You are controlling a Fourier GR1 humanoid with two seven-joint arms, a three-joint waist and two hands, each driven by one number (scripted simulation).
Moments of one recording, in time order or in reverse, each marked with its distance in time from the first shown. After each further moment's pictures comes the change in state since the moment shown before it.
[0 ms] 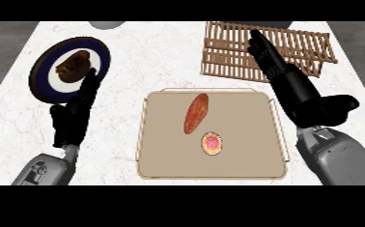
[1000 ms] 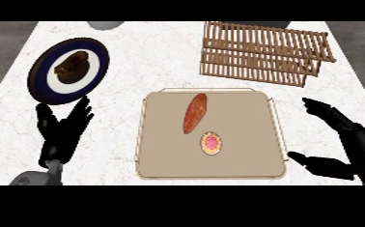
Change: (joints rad) left arm 0.122 -0.001 0.110 0.104 0.167 -0.172 0.180; right arm 0.510 -0.189 -0.185 0.004 0.126 0.040 -0.195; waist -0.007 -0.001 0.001
